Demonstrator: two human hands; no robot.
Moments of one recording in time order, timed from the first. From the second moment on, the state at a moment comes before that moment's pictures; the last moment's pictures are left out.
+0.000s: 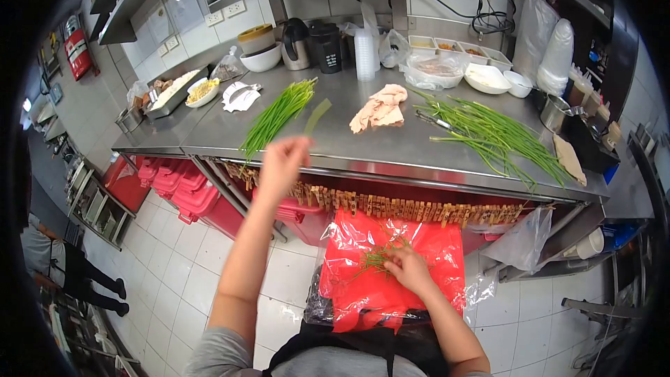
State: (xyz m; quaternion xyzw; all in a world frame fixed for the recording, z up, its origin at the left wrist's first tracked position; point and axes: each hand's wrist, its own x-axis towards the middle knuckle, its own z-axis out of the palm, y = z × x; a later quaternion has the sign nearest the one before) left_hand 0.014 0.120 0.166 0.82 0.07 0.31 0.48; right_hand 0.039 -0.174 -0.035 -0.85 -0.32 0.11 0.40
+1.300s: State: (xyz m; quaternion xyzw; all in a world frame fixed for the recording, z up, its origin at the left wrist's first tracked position) left_hand -0.056 0.018 -0.070 0.92 -0.05 0.15 0.36; right_hand 0.068 -0.179 -0.040 -0.92 -0.30 -0.05 0.23
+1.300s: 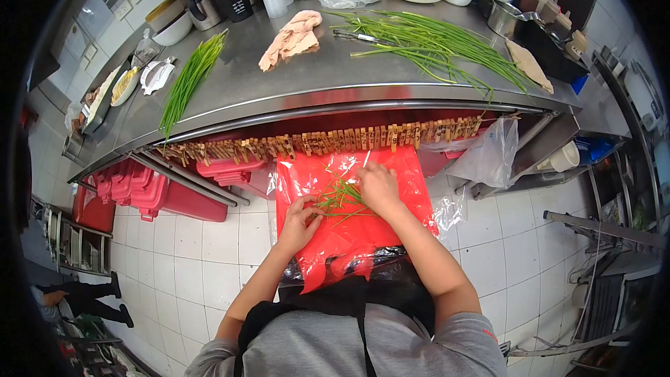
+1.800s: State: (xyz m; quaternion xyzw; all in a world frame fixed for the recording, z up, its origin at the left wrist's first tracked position) left_hand -0.042 0.034 -0.018 0.89 -0.03 0.15 0.43; right_hand 0.055 -0.169 -0.015 -0.85 -0.38 0.05 0.36
